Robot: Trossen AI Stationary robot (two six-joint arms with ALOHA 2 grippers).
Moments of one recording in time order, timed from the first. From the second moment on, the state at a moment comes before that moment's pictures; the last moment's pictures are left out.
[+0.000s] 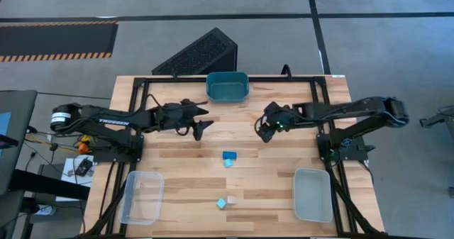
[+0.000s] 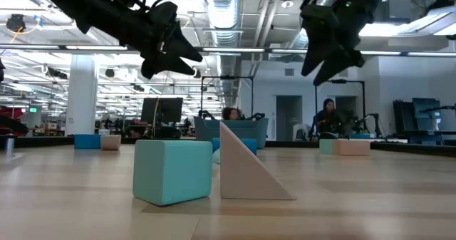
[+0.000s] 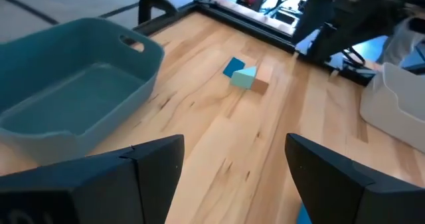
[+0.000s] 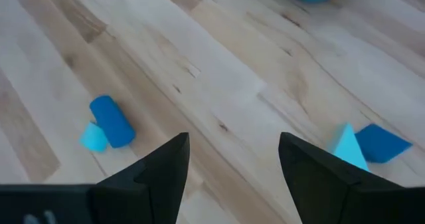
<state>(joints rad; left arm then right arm) 0.16 1.20 0.57 0.25 -0.15 -0.32 -0.04 1.27 0.94 -0.63 0.24 0.72</state>
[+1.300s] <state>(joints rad) -0.02 1.02 0.57 0.09 -0.27 -0.29 0.13 1.35 1.13 -0.88 0.33 0.83</state>
